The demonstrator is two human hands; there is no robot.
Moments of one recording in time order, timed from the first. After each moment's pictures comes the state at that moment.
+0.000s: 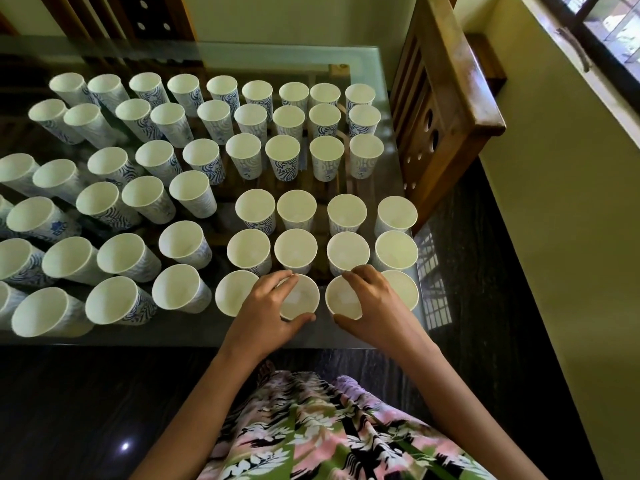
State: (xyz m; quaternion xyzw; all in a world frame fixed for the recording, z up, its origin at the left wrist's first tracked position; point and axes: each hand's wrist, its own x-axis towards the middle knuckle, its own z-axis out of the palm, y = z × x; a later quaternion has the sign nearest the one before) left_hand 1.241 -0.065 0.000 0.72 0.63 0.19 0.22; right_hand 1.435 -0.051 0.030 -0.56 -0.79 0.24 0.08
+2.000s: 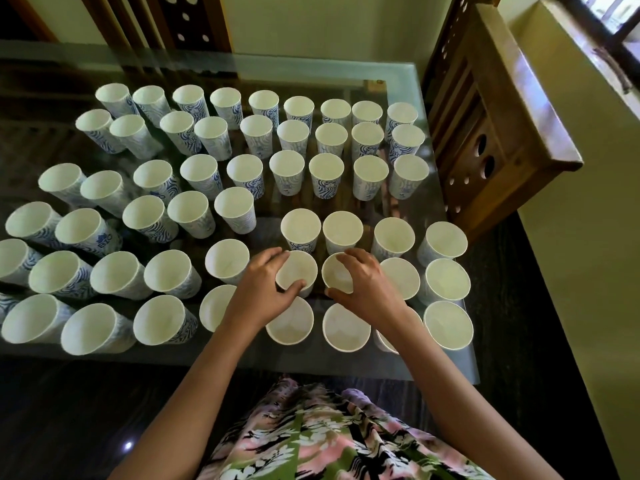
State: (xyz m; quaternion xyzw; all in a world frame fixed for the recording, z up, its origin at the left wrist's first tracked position) left_hand 1.161 0.000 0.004 0.66 0.70 0.20 0.21; right_hand 1.348 0.018 0.024 -0.57 -0.78 0.25 0.08
